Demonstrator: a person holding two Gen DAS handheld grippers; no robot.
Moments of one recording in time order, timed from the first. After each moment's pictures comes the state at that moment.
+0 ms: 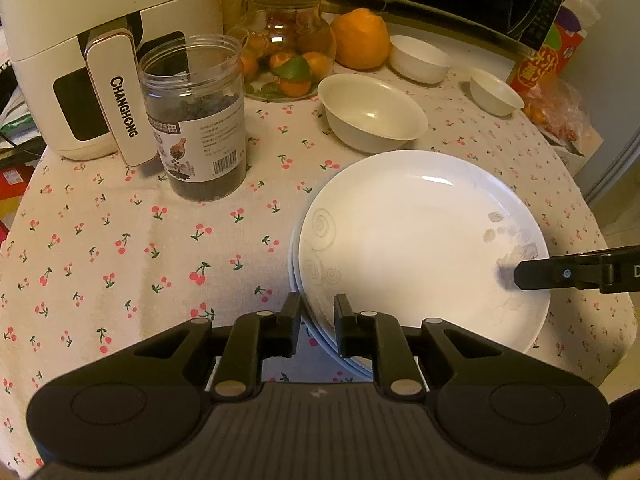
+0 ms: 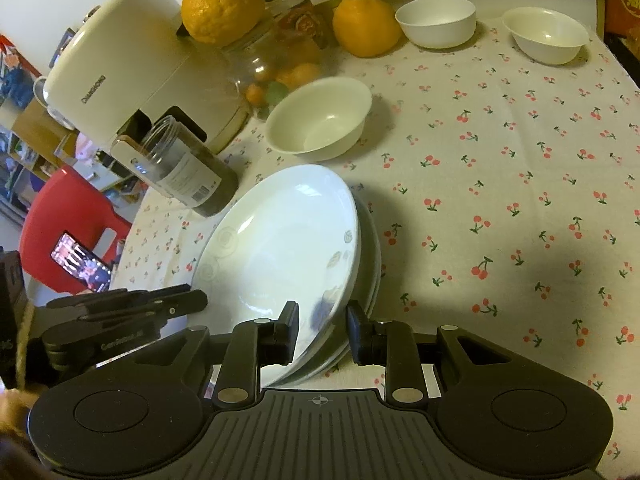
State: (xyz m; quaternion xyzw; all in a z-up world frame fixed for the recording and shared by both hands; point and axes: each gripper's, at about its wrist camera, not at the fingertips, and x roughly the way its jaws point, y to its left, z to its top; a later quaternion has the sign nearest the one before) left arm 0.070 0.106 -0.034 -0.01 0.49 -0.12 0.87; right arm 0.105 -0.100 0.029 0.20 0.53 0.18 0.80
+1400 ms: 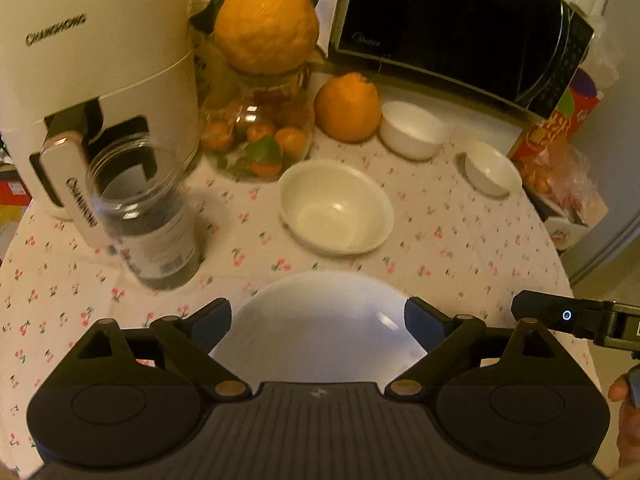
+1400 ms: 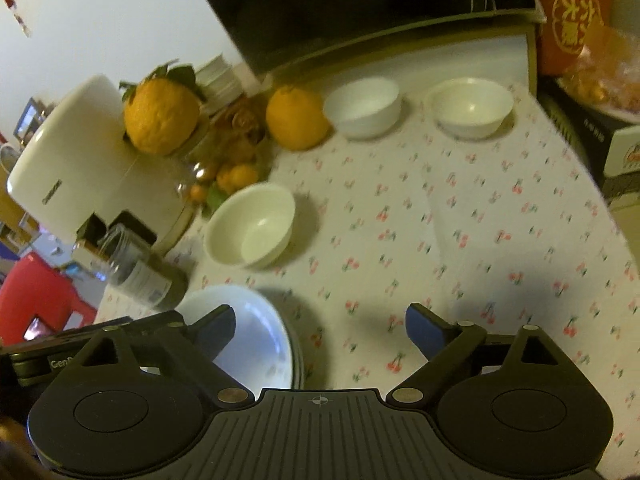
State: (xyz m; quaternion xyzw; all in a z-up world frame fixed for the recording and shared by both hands) left arm 0.118 0.054 0.004 -0.05 0.44 -0.08 0.89; right arm 0.130 -0.155 0.060 0.22 0.46 0.08 0.86
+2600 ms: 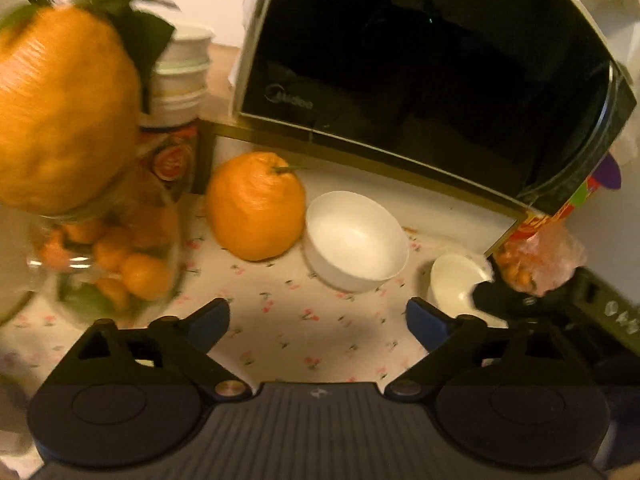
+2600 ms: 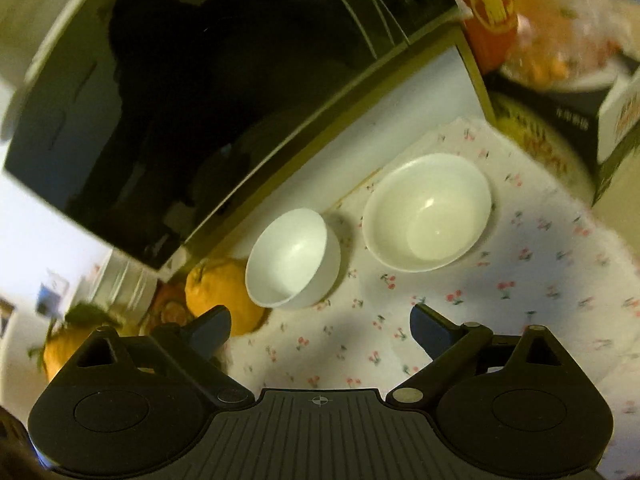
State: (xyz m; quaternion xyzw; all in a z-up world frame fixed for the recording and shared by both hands) left arm 0.280 -0.024 -0.015 -0.13 0.41 -0.11 0.90; right arm 0.284 -0.244 0.013 0.42 0.39 -0.02 0.82
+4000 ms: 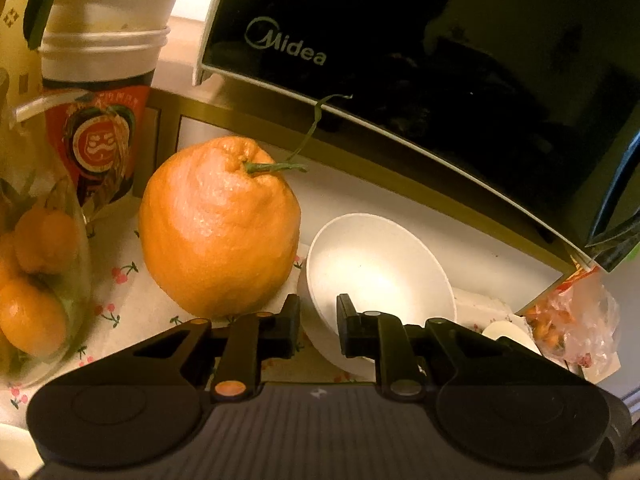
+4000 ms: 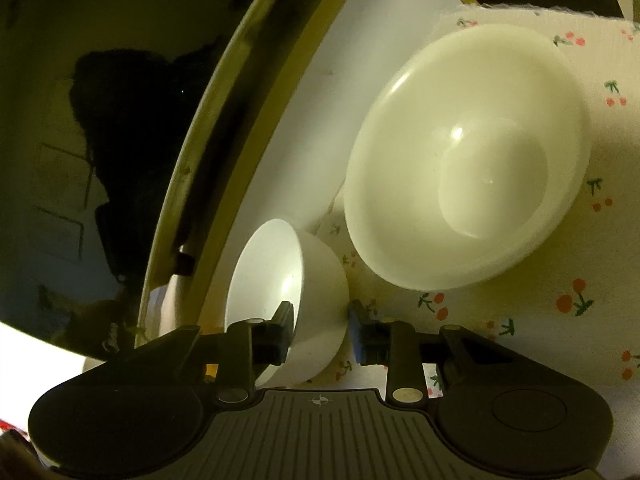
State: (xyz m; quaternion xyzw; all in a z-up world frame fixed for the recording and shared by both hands) left arm 0.342 -0.057 -0.068 -0.17 0.38 -0.06 0.91; right arm 0.341 -0.230 -0.093 0.56 0.31 -0.03 0.77
